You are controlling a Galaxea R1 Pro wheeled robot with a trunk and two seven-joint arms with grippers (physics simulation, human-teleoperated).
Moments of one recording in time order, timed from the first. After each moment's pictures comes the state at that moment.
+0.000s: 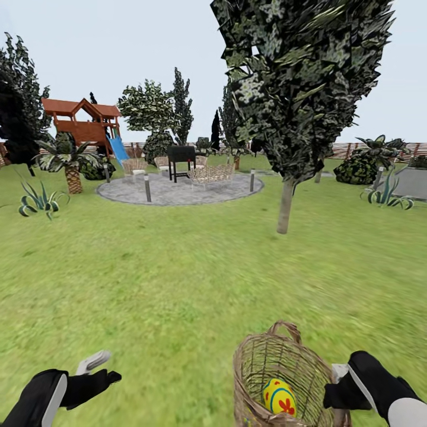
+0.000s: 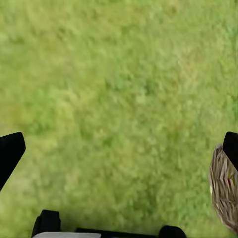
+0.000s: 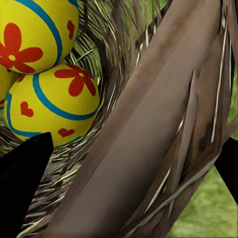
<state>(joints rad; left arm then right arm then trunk) -0.34 0.16 0.38 -0.88 0.07 0.86 -0.32 -0.57 -0.29 0.05 -0.46 0.07 0.88 0.37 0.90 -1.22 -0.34</state>
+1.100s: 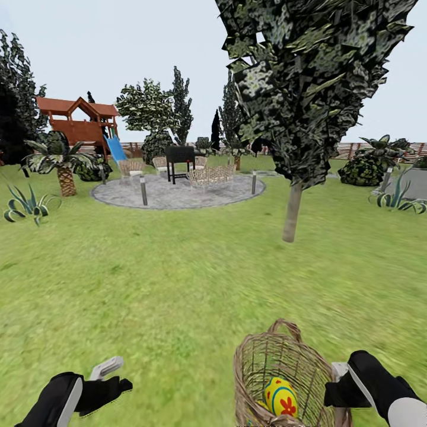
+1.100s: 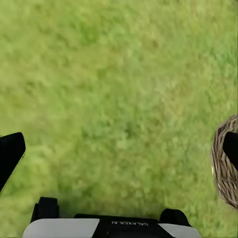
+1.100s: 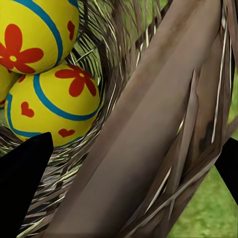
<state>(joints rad) -0.34 0.11 0.32 -0.84 0.07 0.85 -0.28 -0.57 -0.29 0.05 -0.46 0.09 0.86 0.37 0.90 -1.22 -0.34</state>
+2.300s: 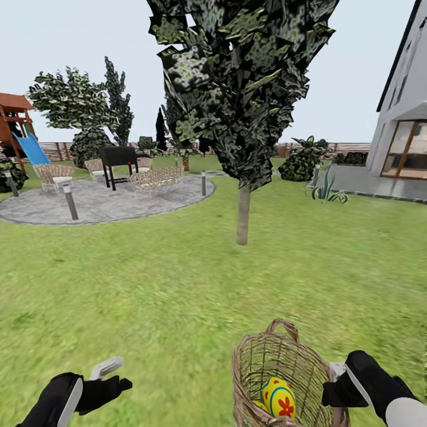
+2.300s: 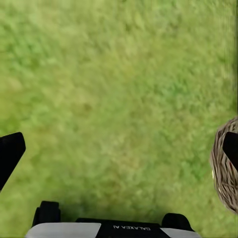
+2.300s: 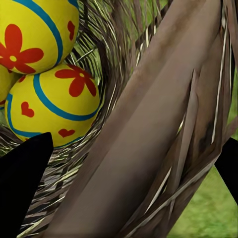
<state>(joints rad) -0.34 0.11 0.32 -0.83 0.07 0.83 -0.28 -0.57 -0.28 0.05 -0.47 0.09 0.86 0.37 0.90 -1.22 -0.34</state>
